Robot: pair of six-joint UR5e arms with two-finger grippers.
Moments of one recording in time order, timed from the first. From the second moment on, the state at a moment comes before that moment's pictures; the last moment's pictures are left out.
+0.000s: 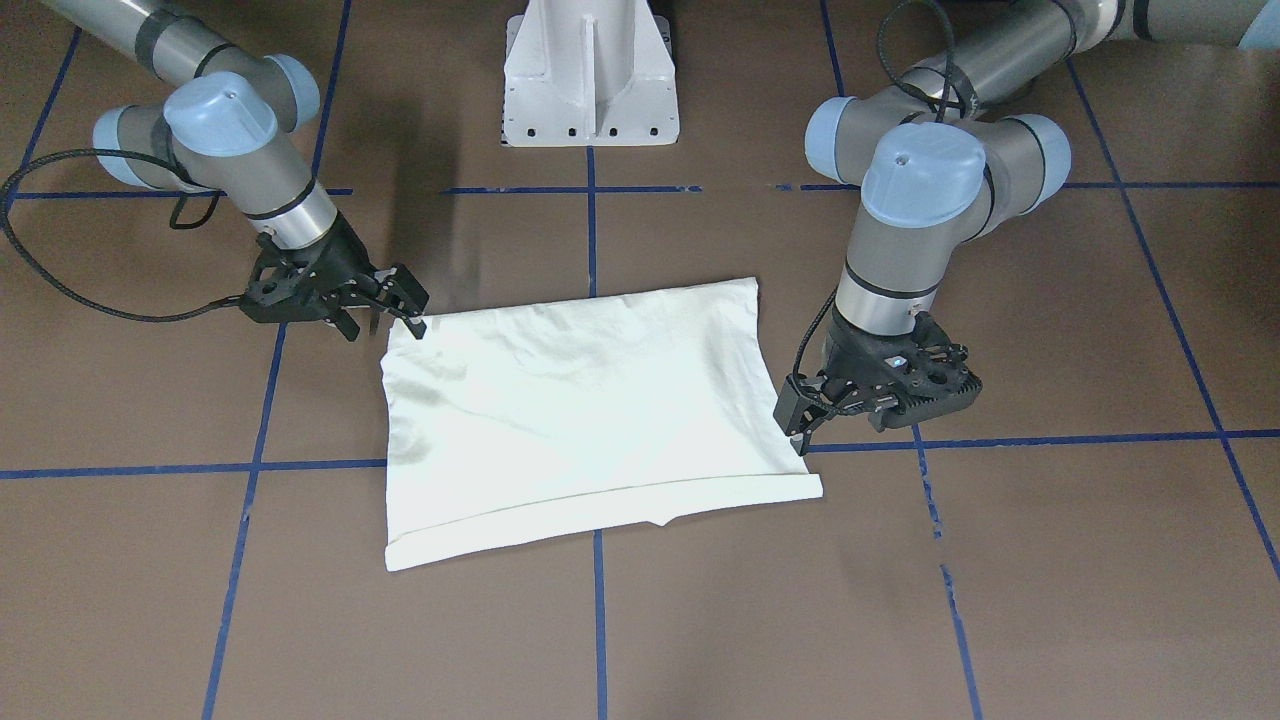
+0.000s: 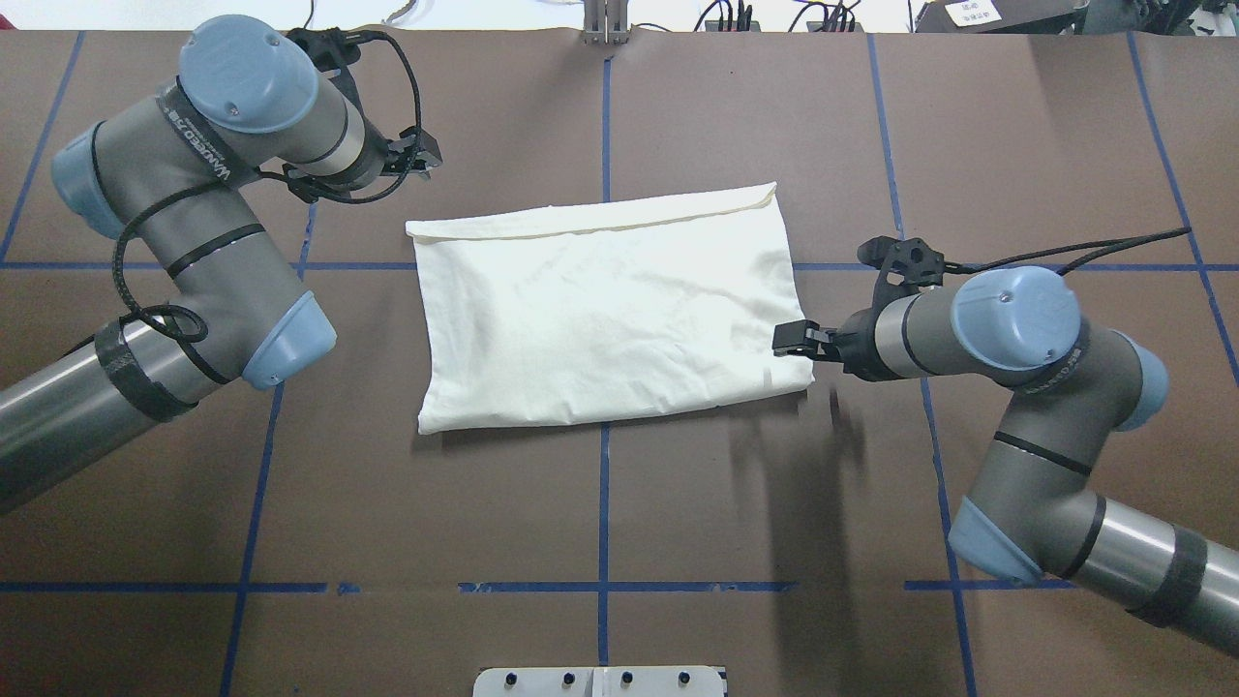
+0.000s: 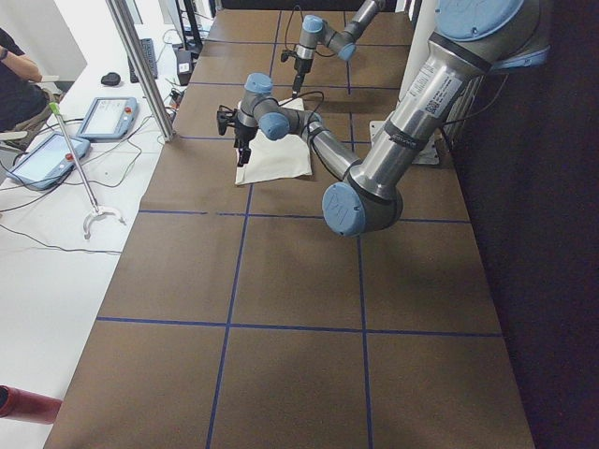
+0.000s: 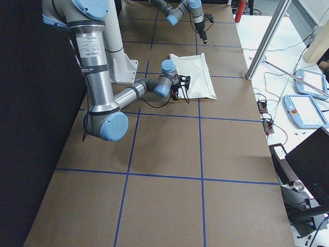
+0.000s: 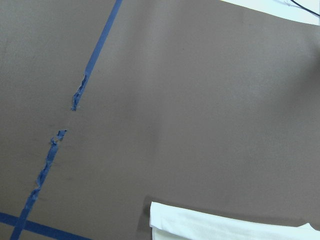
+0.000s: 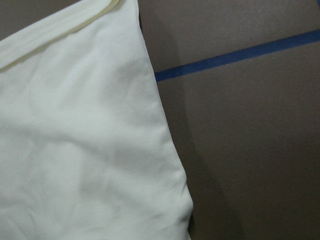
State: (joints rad) left arm -0.81 -2.18 -1.57 -1.79 -1.80 -1.30; right arm 0.58 -1.31 1.71 -0.96 1.81 1.41
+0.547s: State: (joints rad) left arm -0.81 -2.18 -1.58 -1.79 -1.80 -1.30; right arm 0.58 -1.29 1.67 -0.95 1.80 1.40
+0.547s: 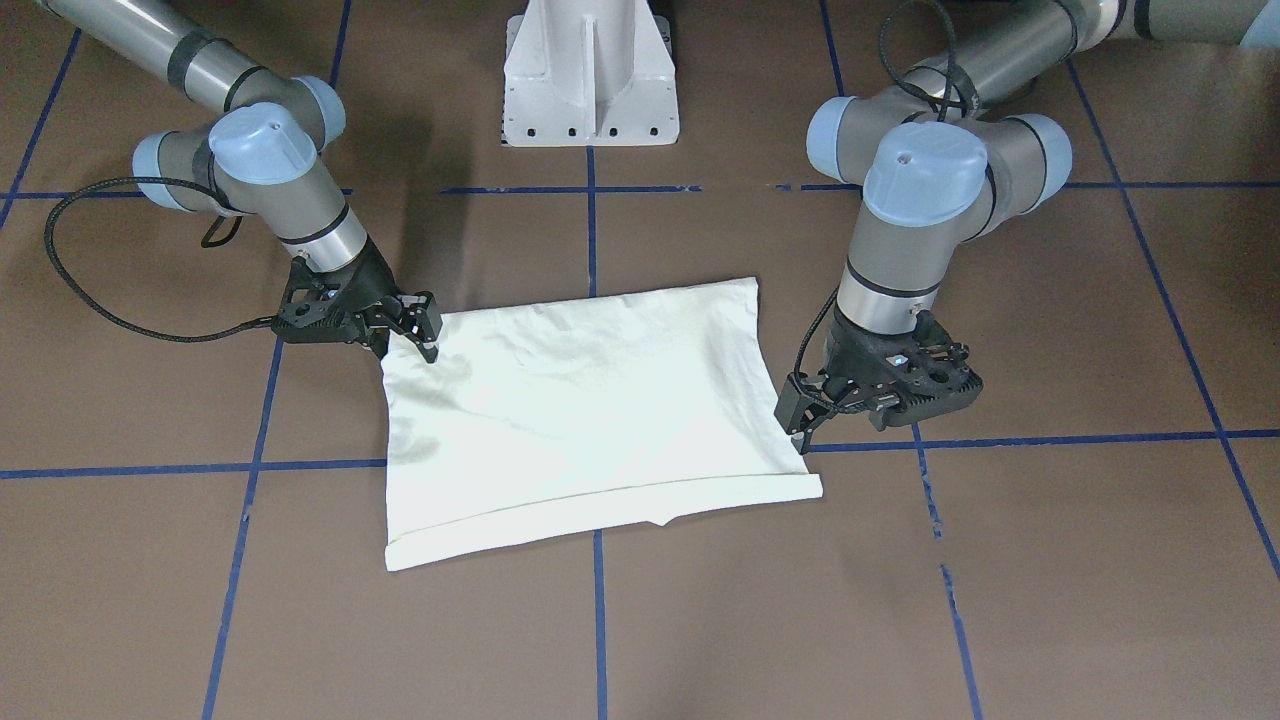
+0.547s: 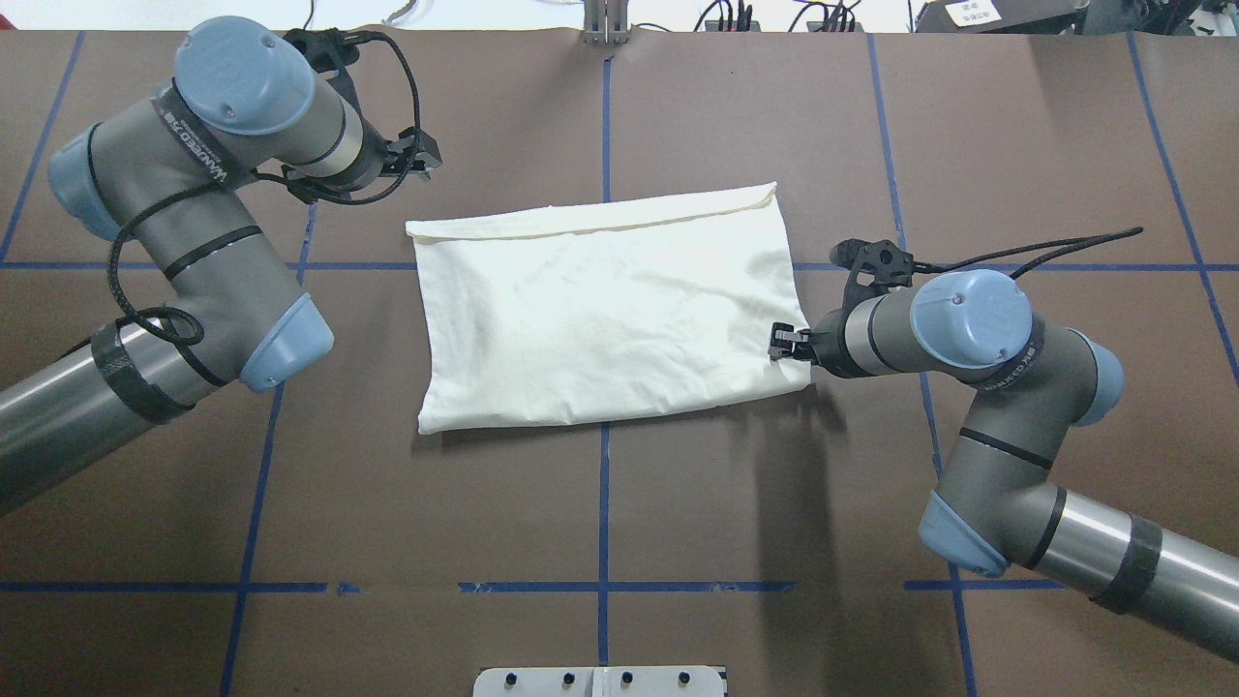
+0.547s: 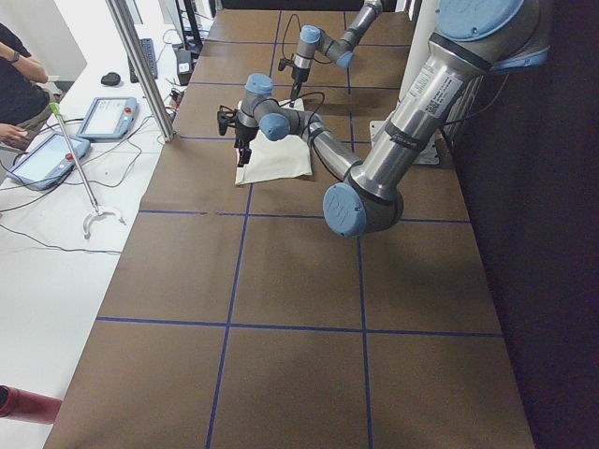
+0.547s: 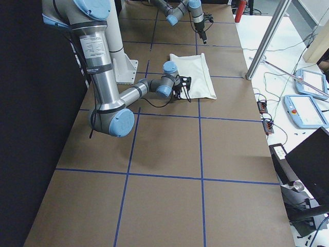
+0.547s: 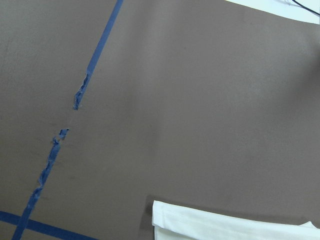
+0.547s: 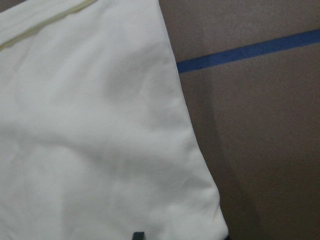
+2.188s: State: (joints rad) left arm -0.73 -2.12 -1.66 -1.81 -1.81 -1.33; right arm 0.10 -1.66 2.19 -0.95 1.55 1.61
